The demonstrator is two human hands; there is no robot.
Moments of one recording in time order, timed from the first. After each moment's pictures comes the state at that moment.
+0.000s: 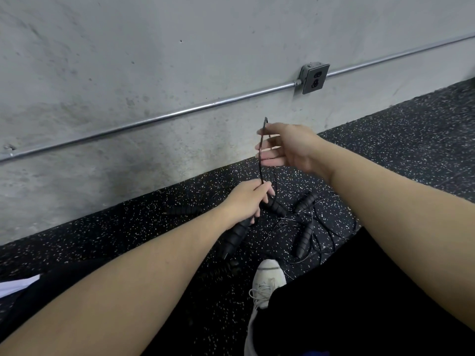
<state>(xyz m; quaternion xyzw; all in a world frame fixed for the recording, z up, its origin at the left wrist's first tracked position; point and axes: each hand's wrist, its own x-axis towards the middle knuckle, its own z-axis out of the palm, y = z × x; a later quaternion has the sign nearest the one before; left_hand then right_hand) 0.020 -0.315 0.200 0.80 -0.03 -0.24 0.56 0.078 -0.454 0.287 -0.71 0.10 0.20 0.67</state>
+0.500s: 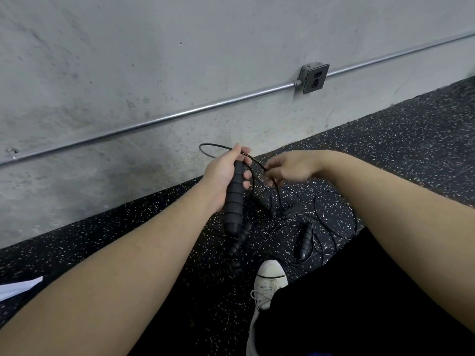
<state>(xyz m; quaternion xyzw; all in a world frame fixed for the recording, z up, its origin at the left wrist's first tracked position) 0.050 -0.296 0.238 0.52 0.13 -0.18 0.83 0.069 -0.470 0.276 -0.92 -0.12 0.32 0.21</state>
